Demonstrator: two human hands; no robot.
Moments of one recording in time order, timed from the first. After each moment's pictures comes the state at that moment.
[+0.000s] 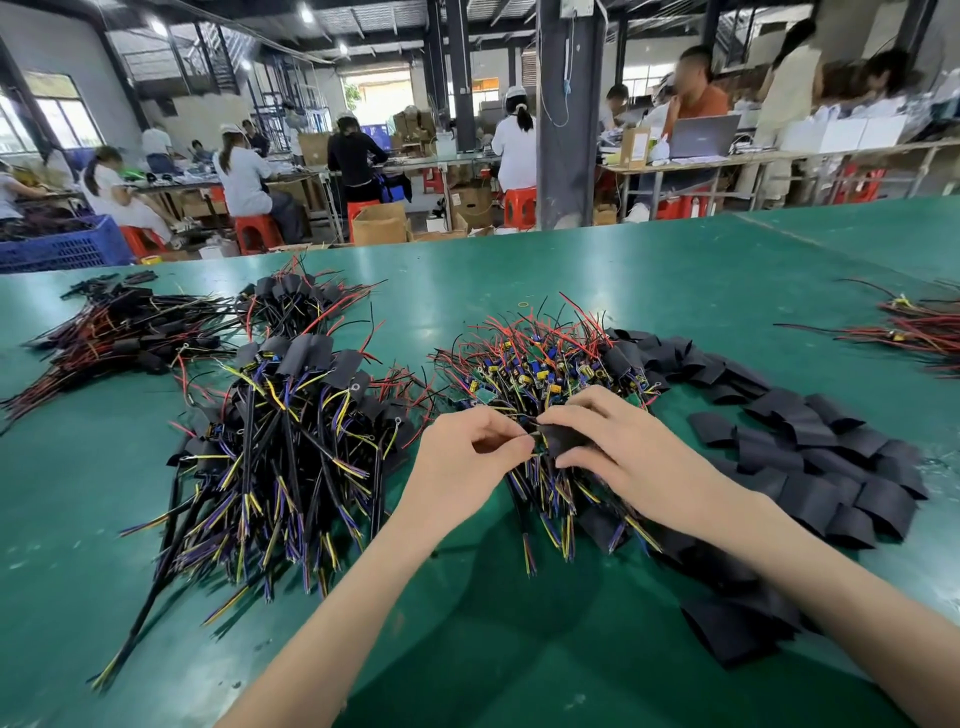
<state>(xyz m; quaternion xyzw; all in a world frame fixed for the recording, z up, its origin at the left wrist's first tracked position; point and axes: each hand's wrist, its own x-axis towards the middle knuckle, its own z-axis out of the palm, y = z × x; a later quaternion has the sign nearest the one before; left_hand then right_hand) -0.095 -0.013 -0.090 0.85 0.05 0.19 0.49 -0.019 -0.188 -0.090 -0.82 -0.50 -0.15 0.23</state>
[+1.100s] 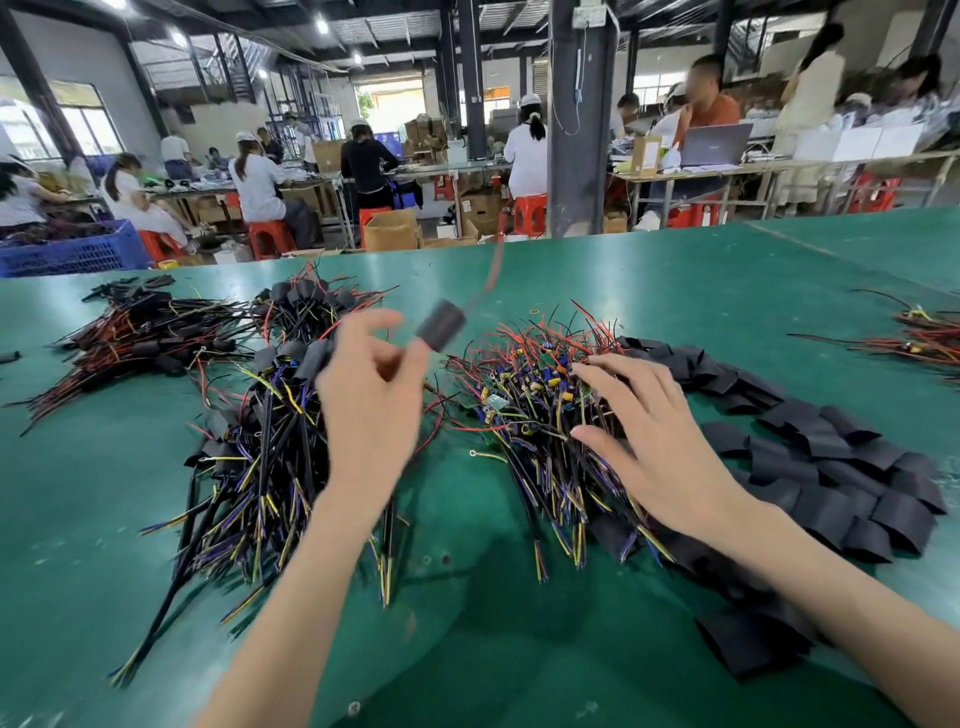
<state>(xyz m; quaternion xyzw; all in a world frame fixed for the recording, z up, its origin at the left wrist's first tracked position) -0.105 0.032 -0.042 0.77 0.11 0.51 0.37 -0.021 -0.188 -0.088 -0.83 -0.42 -0.28 0.24</state>
